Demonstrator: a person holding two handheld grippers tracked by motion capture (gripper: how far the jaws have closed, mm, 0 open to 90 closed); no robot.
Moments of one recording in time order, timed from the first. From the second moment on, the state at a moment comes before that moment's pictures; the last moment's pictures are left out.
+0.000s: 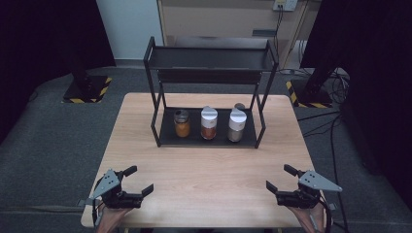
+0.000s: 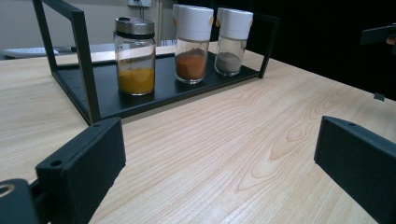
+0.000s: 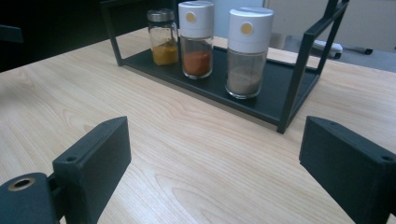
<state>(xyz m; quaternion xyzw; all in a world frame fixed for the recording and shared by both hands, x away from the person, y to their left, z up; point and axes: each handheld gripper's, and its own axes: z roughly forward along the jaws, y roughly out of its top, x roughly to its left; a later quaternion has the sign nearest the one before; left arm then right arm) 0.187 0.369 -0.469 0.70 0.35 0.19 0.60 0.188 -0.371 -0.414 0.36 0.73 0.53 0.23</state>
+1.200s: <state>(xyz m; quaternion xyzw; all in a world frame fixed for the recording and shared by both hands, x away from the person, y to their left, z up) 0.189 0.366 -0.468 0.71 0.33 0.19 0.59 0.179 -0.382 -0.430 0.36 0.71 0.54 0.26</state>
